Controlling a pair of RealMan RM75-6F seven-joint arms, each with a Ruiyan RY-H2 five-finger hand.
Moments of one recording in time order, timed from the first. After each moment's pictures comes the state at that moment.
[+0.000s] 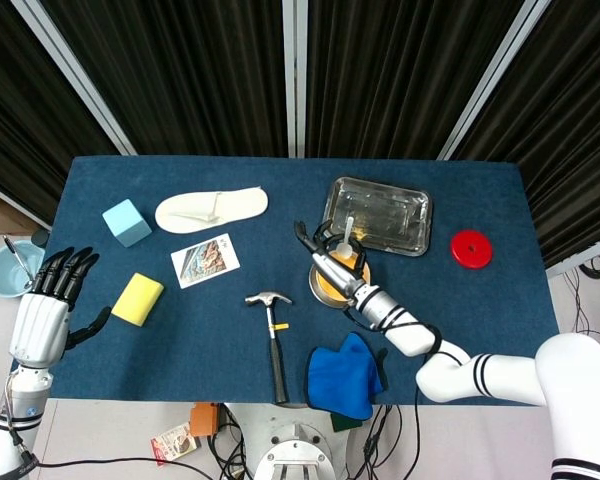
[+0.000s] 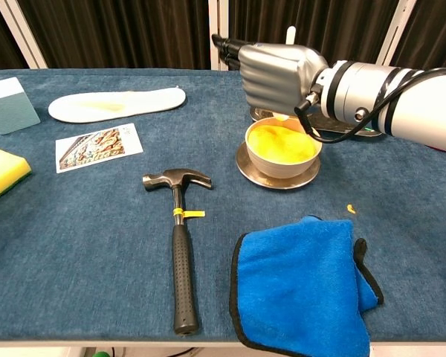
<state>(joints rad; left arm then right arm) -0.16 -1.31 -0.08 -1.47 1.67 1.68 -0.03 1.05 -1.58 0.03 -1.41 -1.18 0.96 -1.99</state>
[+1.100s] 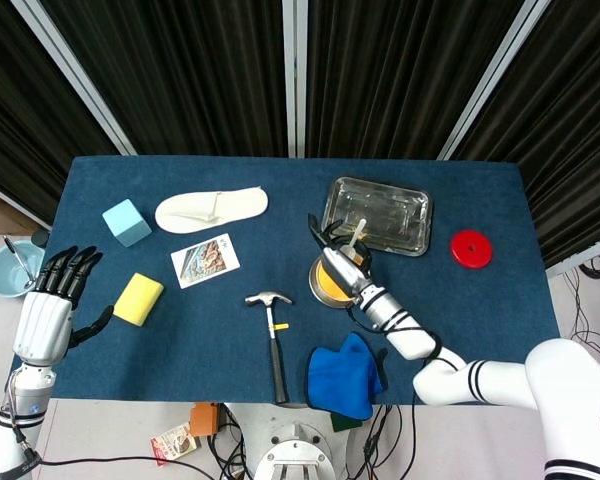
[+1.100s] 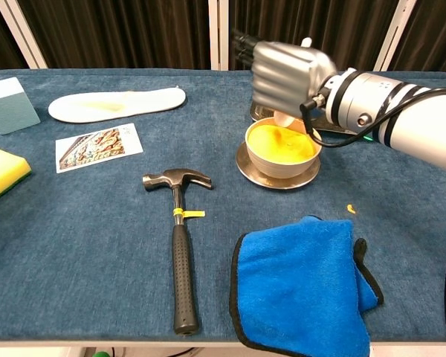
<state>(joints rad) -0.17 -1.32 -0.08 -1.47 1.67 1.67 -0.03 1.01 -1.64 0.01 -1.35 -1.14 1.07 -1.83</state>
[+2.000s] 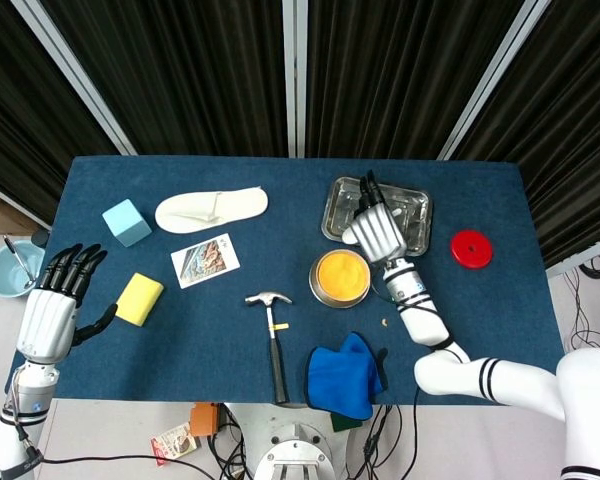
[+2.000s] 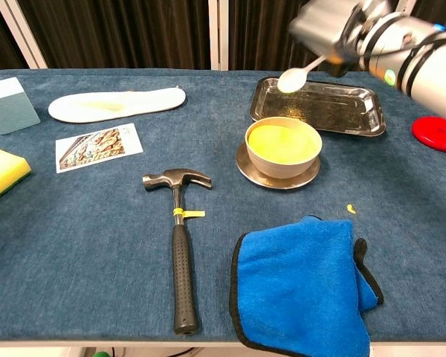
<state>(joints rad) -0.18 -1.31 -0.08 -1.49 1.67 1.66 -0.01 0.93 -1.59 0.23 -1.40 -0.96 1.11 -1.29</state>
